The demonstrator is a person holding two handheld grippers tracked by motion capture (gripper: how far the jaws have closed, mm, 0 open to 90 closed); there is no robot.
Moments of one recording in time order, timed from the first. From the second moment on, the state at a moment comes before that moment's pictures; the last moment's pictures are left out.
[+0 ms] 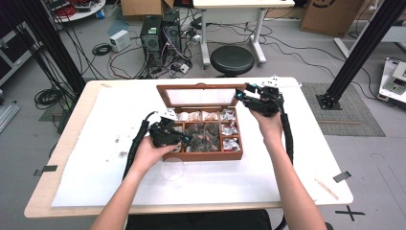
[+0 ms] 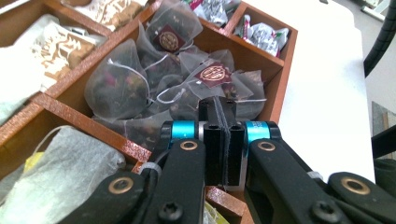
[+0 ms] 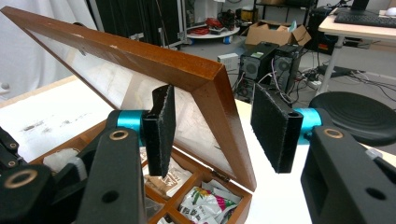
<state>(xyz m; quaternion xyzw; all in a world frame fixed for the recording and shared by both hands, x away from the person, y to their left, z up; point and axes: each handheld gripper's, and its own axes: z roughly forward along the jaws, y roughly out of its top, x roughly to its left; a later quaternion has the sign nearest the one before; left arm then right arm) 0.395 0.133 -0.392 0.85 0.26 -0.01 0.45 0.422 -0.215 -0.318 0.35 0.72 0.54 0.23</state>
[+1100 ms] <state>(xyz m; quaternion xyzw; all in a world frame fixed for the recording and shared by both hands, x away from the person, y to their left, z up) 0.370 0.150 -0.339 0.83 0.21 0.03 0.51 0.422 -0.216 -0.318 0.36 0.72 0.54 0.23</state>
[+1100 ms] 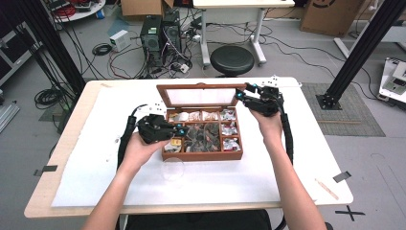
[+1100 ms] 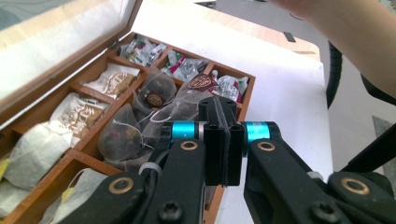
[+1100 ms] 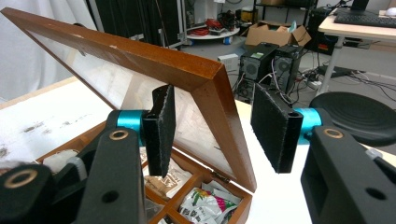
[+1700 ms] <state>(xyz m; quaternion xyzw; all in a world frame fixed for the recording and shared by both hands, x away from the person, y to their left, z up) 0.340 0.171 -0.309 0.83 0.18 0.05 0.53 0.422 -0.215 -0.319 0.36 0.72 0.54 0.24</state>
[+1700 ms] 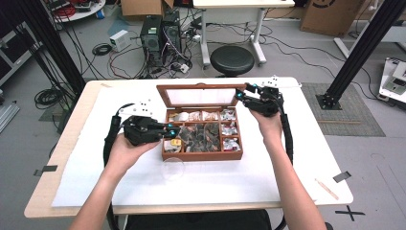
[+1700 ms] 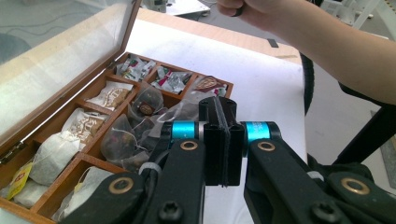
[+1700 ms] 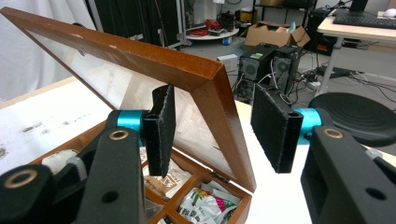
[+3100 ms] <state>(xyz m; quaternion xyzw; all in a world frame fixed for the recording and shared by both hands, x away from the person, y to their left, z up) 0.278 0.201 -0.322 0.81 0.15 0.05 0.56 0.421 -0.215 -0.319 0.36 0.72 0.54 0.24</state>
